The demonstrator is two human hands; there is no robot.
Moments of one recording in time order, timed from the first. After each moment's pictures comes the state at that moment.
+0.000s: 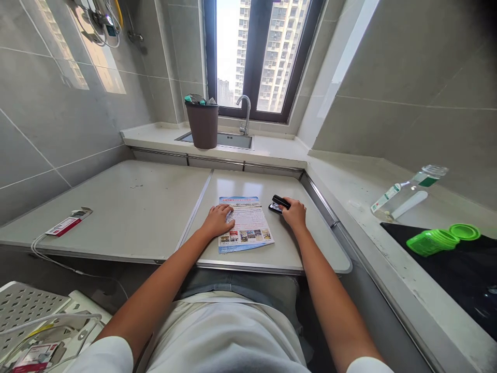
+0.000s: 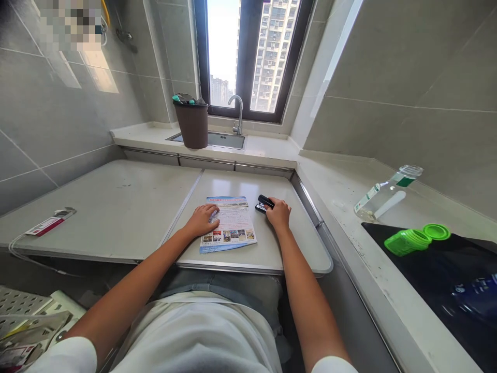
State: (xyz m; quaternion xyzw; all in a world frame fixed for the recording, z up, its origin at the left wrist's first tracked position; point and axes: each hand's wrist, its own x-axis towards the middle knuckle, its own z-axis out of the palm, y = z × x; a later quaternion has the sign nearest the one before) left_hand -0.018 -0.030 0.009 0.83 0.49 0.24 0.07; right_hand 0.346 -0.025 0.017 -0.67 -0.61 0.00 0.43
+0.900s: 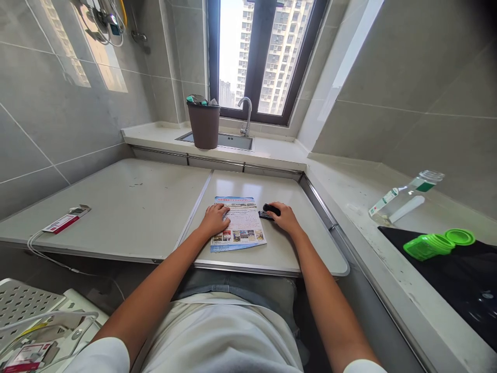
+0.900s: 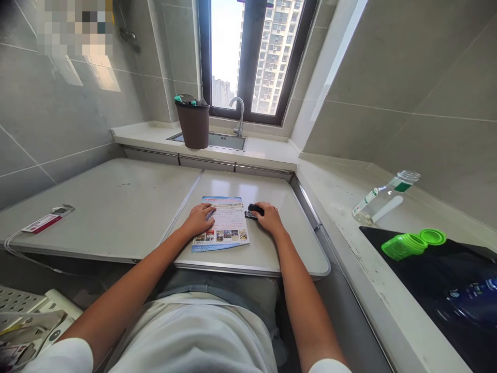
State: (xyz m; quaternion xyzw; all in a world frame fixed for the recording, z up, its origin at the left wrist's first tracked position) left_hand -0.023 -0.020 0.002 0.81 0.53 0.25 0.06; right_hand 0.326 -0.032 0.023 -0.56 -0.75 0.08 0.35
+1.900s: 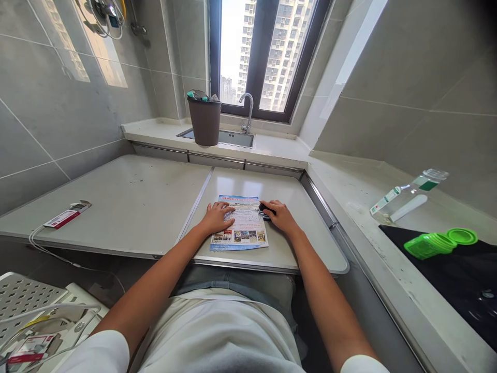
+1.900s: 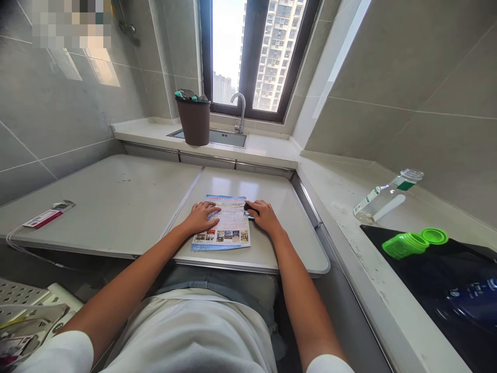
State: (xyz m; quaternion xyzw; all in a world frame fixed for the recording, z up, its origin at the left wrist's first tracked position) left_hand -0.021 -0.038 0.024 0.84 0.51 0.15 0.08; right_hand 0.308 -0.047 0.038 -0.50 -0.82 0.05 0.27
